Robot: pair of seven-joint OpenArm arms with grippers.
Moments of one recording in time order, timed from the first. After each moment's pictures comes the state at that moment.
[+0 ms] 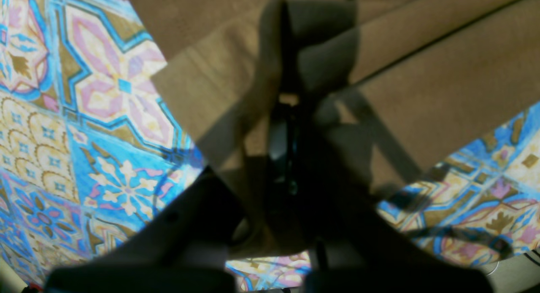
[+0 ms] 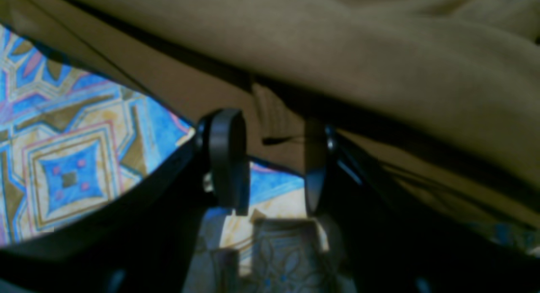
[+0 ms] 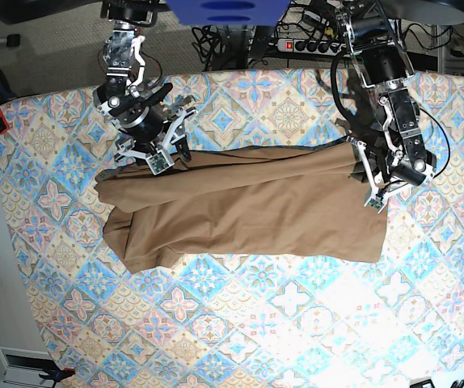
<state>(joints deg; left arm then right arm) -3.7 -9.2 -19.2 93.7 -3.1 -41.0 83.6 -15.2 -3.4 11.2 94.7 -13.1 40.5 -21.2</state>
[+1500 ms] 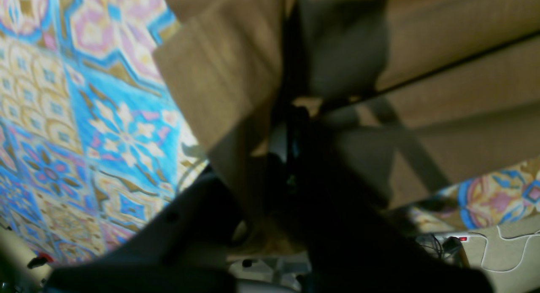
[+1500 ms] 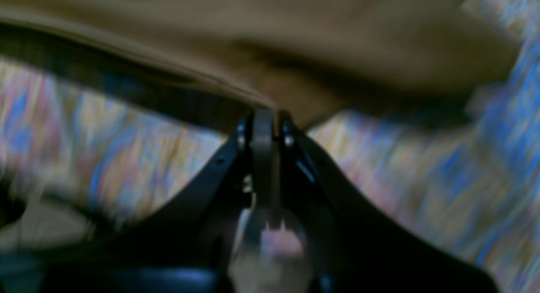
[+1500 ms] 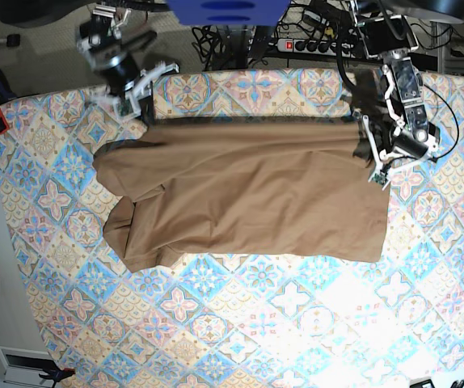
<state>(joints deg) 6.5 -10.9 -18.7 103.7 -3.5 -41.1 83.4 -37.7 -7.4 22.6 107.7 -12.5 40.6 -7.5</state>
